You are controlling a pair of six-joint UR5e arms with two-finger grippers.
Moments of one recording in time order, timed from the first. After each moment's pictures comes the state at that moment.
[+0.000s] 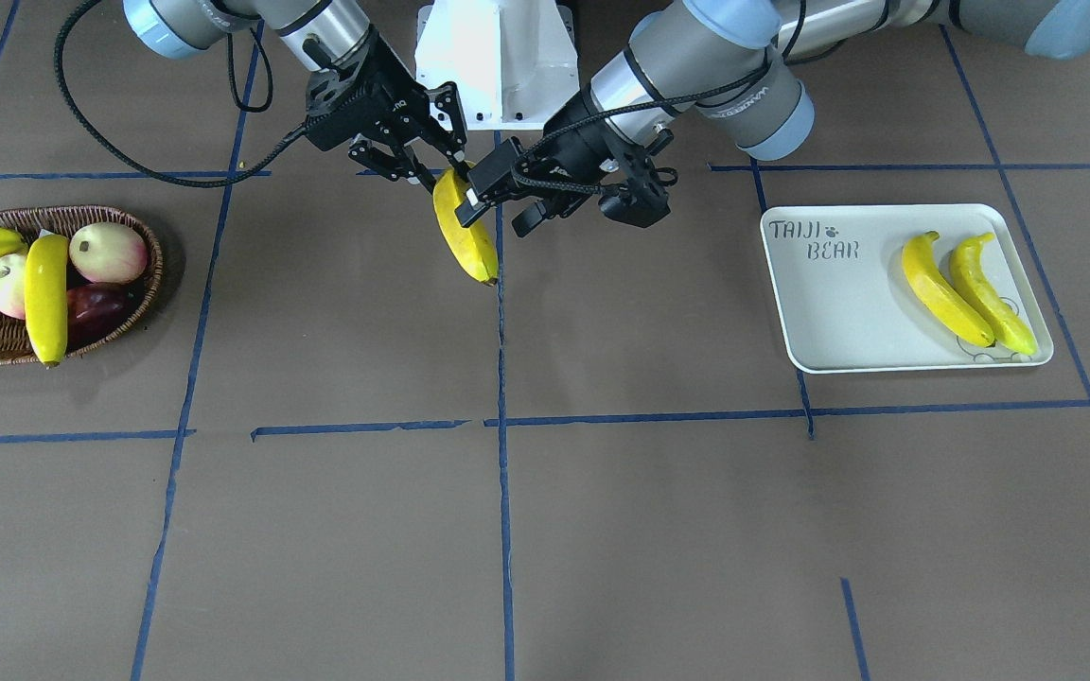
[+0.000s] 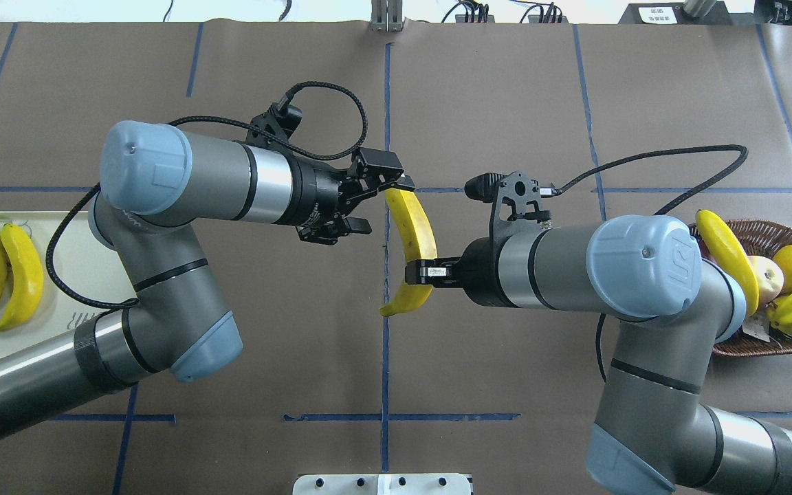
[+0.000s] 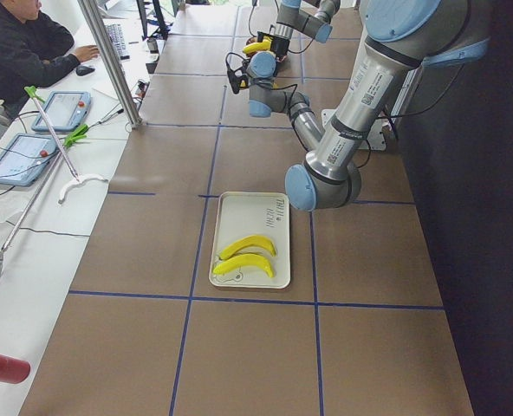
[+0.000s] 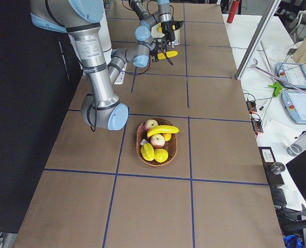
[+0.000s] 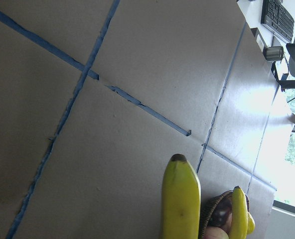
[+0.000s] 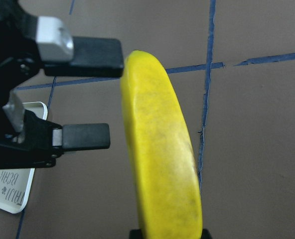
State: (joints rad) left arm -0.59 -2.20 -1.66 -2.43 -1.92 -1.92; right arm 0.44 -1.17 2.02 -1.09 1.75 1.32
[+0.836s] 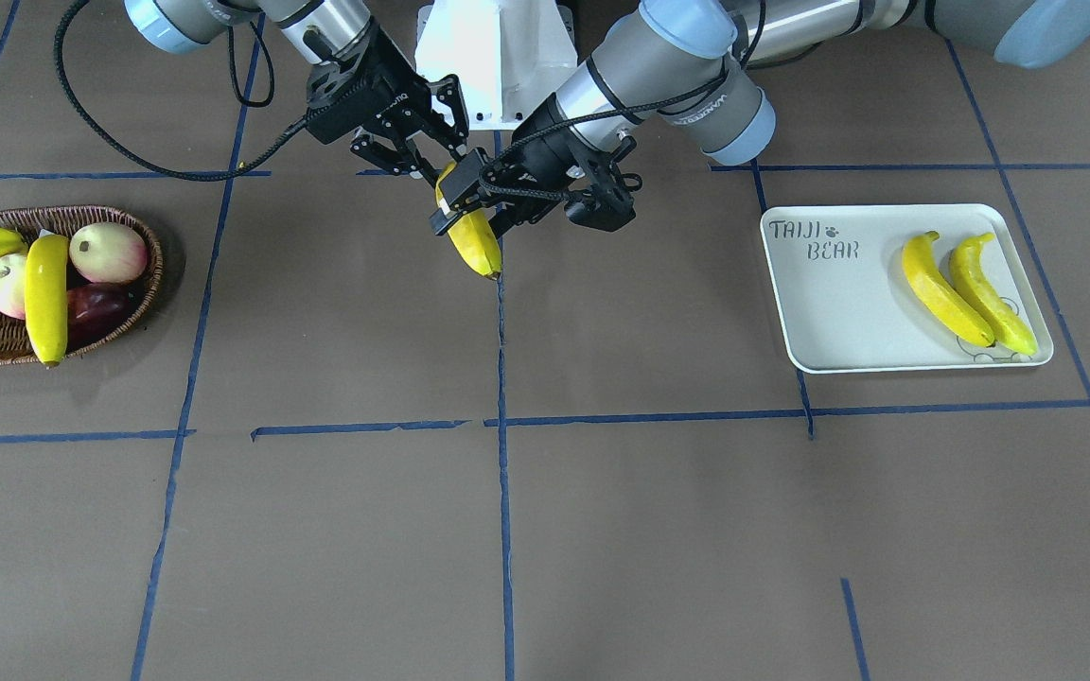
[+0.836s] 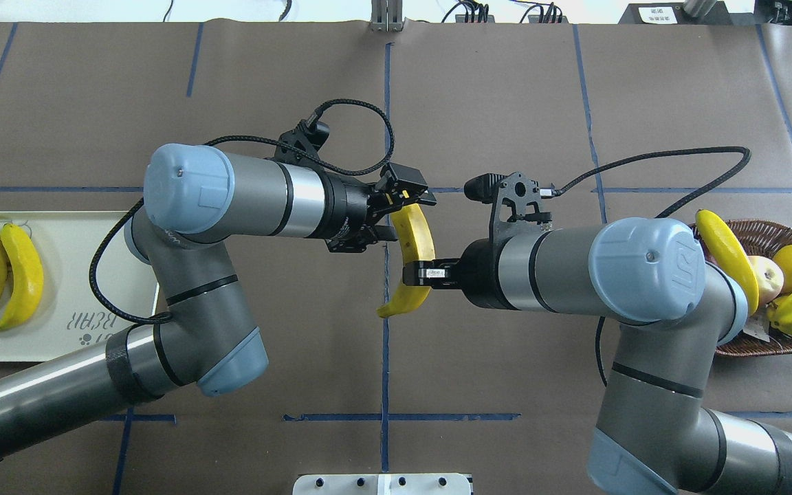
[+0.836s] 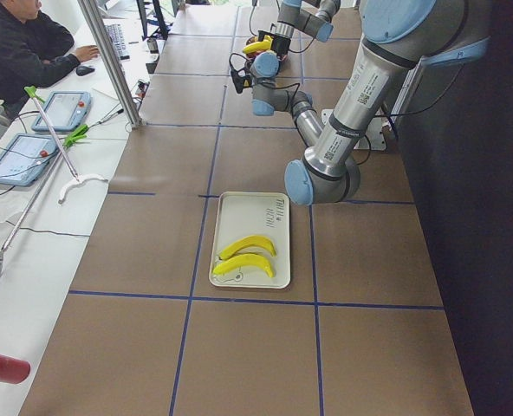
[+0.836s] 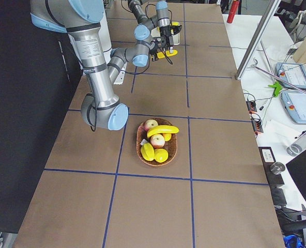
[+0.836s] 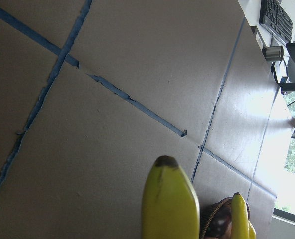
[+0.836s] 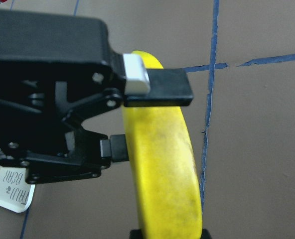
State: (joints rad) left arm -0.54 -2.24 -1.62 -2.45 -1.87 -1.92; right arm 0.44 -1.17 2.03 -1.09 1.74 1.32
